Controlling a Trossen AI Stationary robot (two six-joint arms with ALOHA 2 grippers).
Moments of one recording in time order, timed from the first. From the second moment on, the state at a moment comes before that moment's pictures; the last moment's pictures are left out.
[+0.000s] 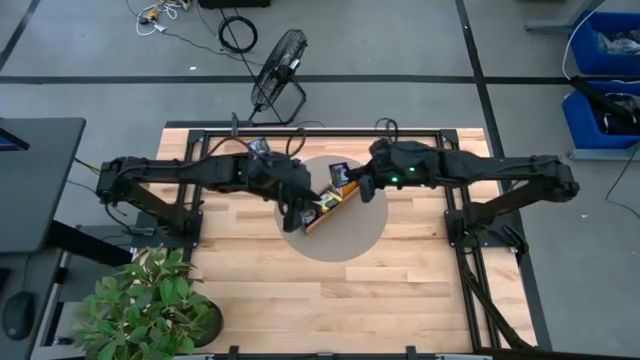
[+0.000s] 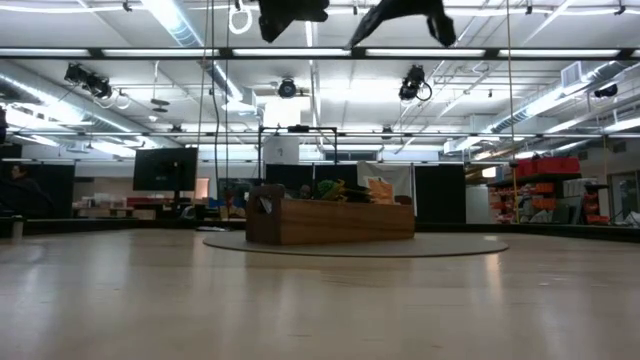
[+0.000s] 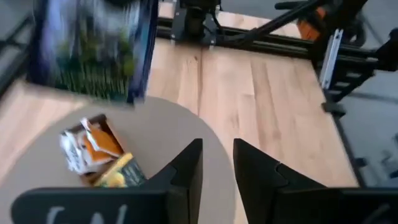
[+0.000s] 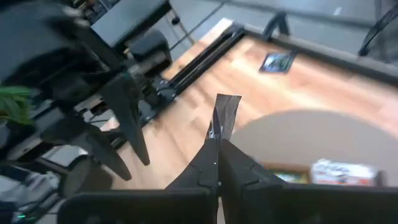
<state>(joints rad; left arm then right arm) 0.02 1.45 1.35 -0.46 0.05 -0.13 -0.05 1.25 1.19 -0.39 0.17 0.67</state>
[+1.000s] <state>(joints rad) 0.15 1.27 0.93 0.48 0.11 -0.59 0.20 1.15 1.19 -0.24 0.53 0.44</state>
